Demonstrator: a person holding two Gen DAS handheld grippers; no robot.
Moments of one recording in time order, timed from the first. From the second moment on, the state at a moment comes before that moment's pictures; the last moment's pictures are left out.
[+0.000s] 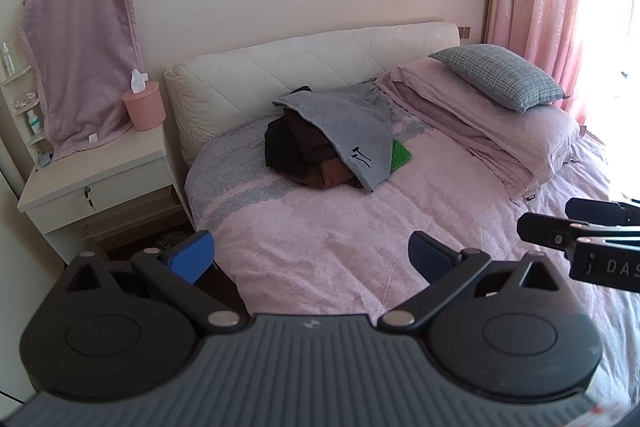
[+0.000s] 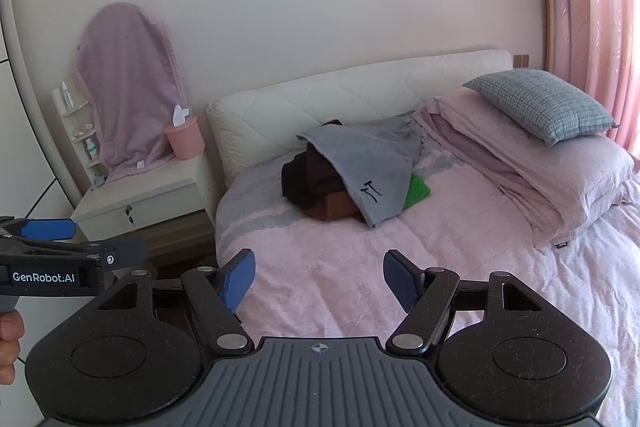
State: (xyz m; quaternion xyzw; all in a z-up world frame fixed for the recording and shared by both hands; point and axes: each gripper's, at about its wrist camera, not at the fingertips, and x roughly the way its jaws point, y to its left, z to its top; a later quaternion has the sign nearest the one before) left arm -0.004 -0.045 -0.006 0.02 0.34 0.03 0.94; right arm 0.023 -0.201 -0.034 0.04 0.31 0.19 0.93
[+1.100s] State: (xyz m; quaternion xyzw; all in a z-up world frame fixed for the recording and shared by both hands) left arm 0.174 -0.014 -0.049 0.04 0.38 -0.03 0.92; right arm 0.165 -0.177 -0.072 0.06 0.35 0.13 0.92
